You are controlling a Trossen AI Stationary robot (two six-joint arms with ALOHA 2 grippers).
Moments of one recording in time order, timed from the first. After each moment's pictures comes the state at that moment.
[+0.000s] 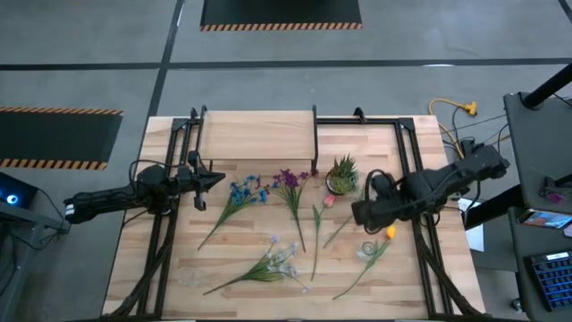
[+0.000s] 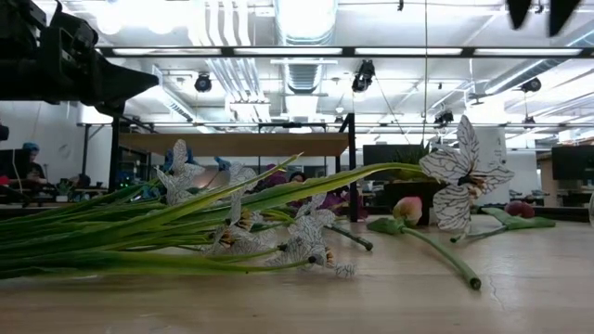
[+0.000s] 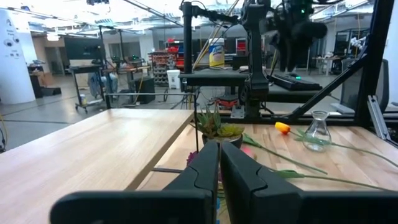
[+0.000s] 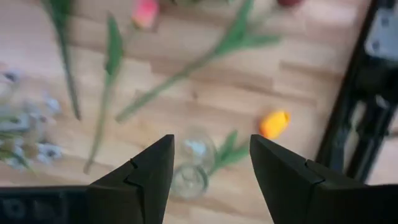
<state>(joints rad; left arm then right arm) 0.18 0.05 0.02 0.09 -0.03 0.04 0.44 1.42 1.46 -1.57 0.13 1.84</state>
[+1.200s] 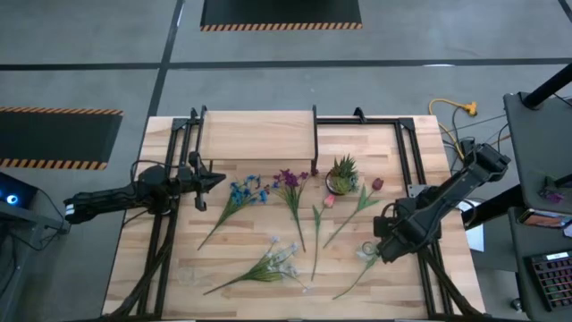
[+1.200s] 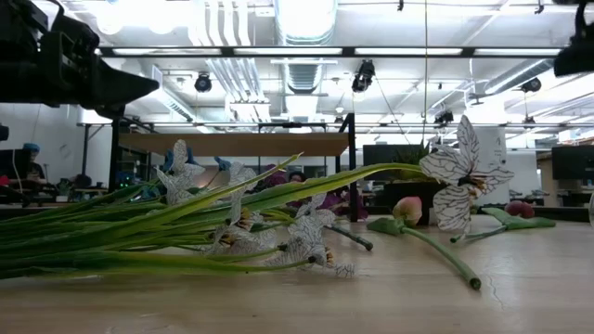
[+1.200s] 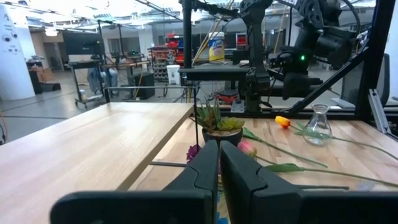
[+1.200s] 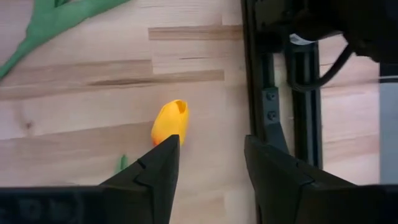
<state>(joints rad) 0.18 0.05 0.01 0.07 -0.03 0.04 0.71 1.41 0.97 -1.46 0.01 2.38</state>
